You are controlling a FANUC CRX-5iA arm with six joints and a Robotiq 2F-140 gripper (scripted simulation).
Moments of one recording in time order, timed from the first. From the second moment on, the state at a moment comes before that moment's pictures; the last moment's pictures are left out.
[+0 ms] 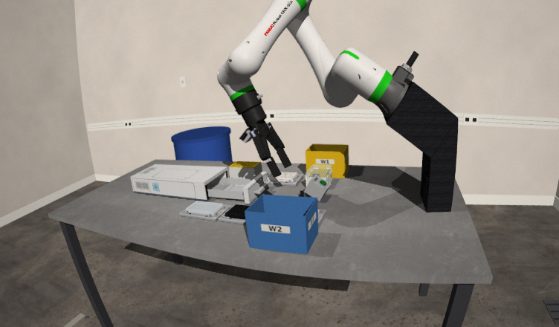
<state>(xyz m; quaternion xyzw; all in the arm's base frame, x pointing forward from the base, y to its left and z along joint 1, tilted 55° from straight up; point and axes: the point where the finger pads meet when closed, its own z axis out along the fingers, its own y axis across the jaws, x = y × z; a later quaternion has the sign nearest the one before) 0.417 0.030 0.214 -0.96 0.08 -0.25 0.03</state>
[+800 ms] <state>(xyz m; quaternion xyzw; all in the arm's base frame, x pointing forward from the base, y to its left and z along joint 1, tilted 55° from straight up) 0.388 0.092 0.171 -0.96 0.08 -0.25 0.03</state>
